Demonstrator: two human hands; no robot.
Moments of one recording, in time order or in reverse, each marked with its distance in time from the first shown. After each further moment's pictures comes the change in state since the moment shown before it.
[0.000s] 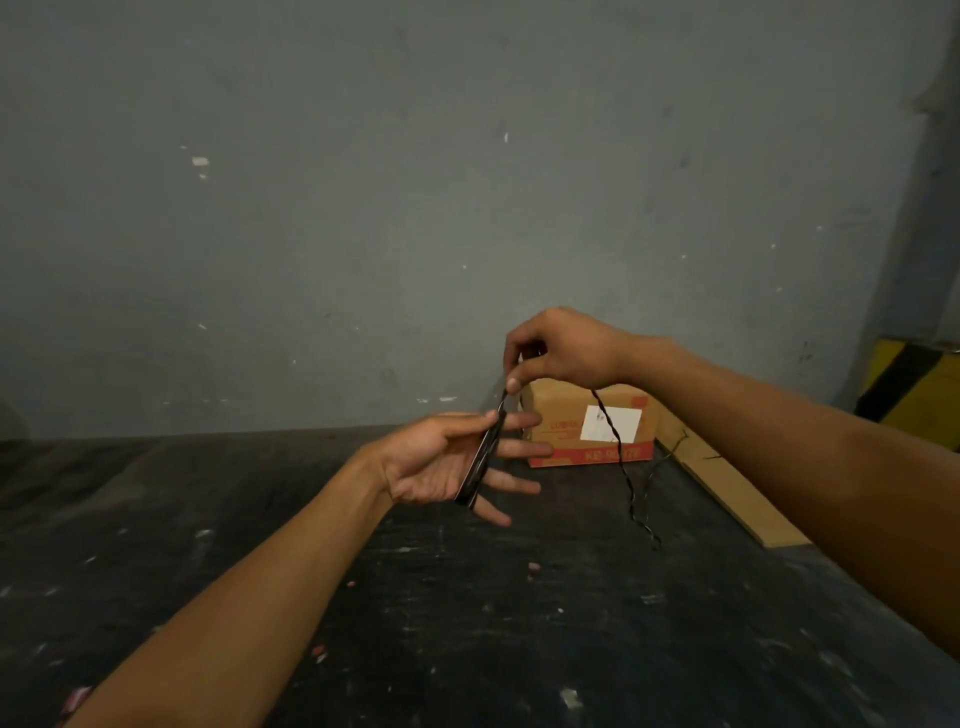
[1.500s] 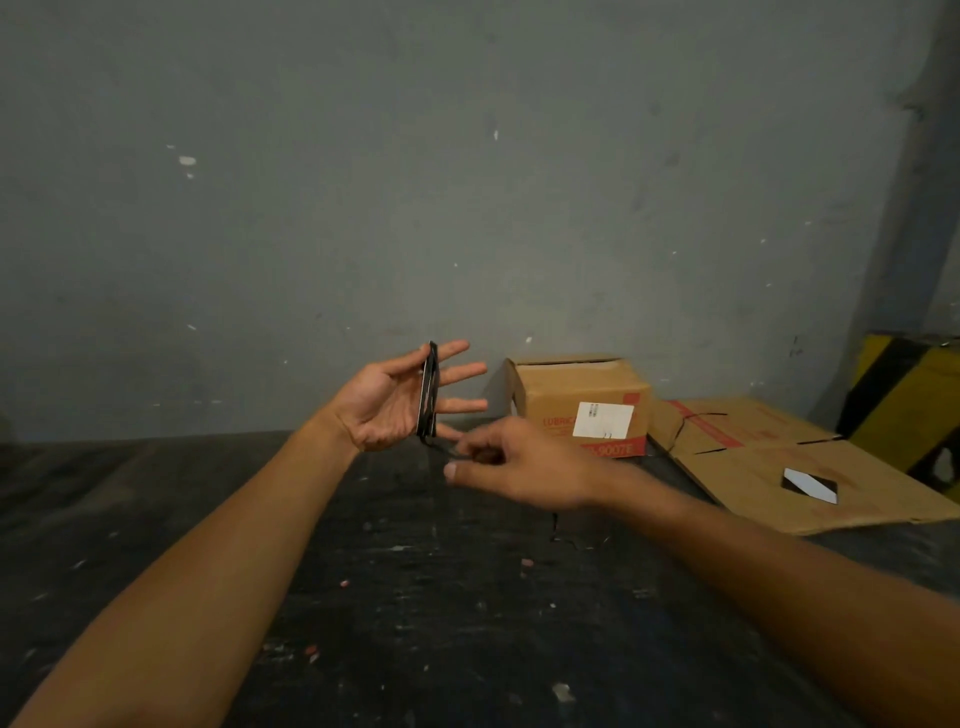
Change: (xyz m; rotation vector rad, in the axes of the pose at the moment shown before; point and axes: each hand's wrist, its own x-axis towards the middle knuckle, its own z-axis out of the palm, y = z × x) left_hand -0.012 0.040 -0.029 -0.048 0.266 0.260; right_hand -0.053 -0.041 0.085 0.389 -0.068 0.002
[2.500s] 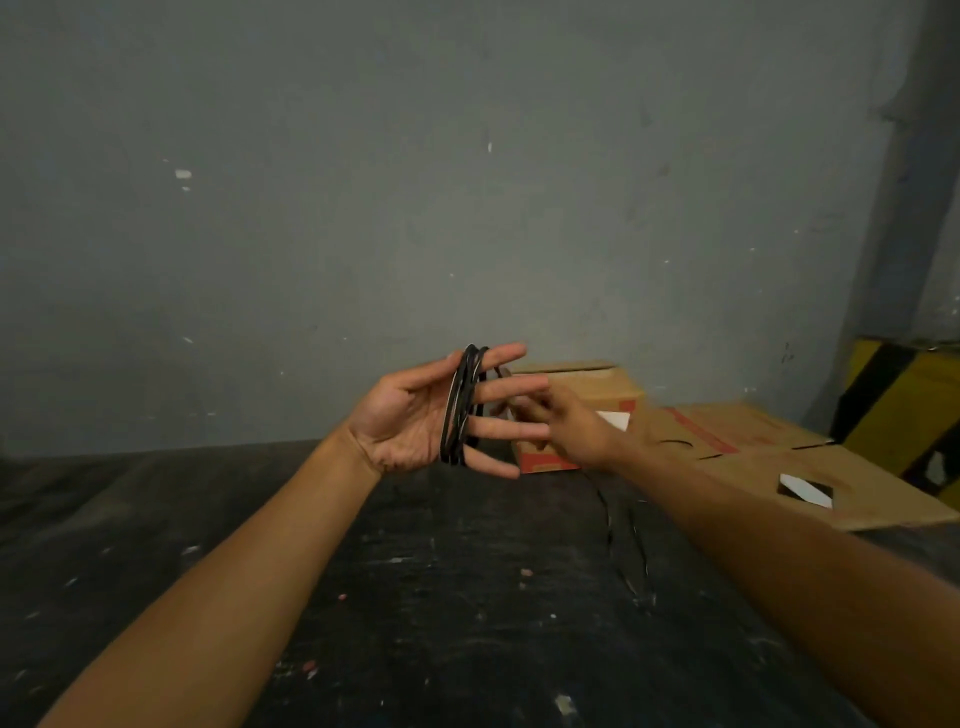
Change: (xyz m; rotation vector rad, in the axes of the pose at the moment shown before) left_hand -0.013 -0.005 0.052 -0.064 -0.543 -0.033; right_hand 0.013 0.060 -0.034 0.191 0.324 0.000
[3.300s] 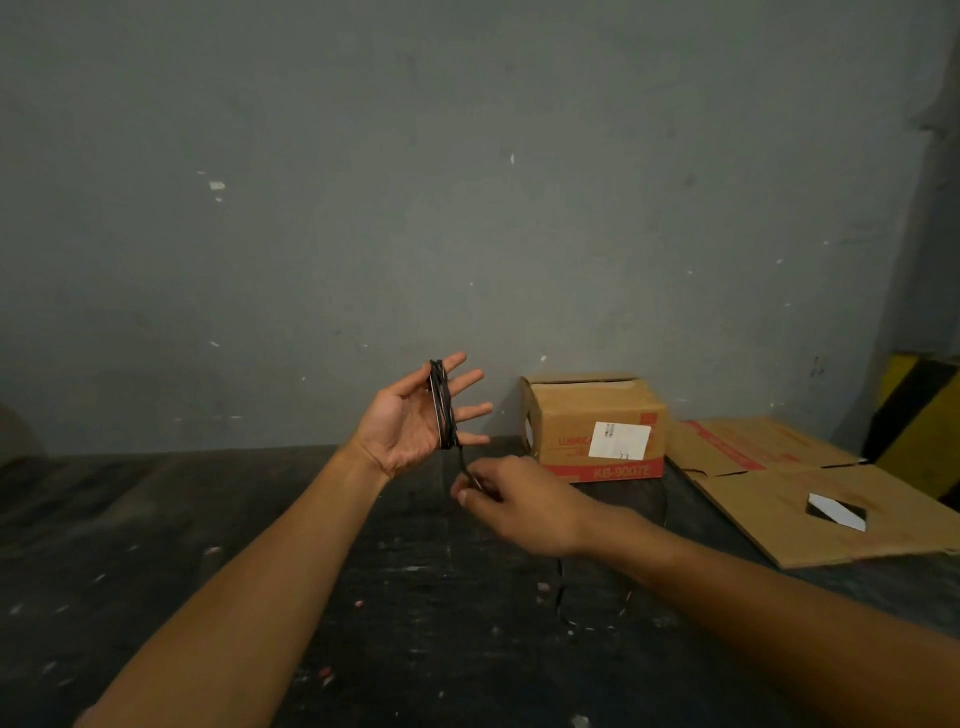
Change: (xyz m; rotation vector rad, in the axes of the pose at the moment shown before) left_hand -0.014 -0.001 -0.051 -0.057 0.691 0.268; right_hand -0.024 -0.053 0.065 -0.318 -0.236 -0.008
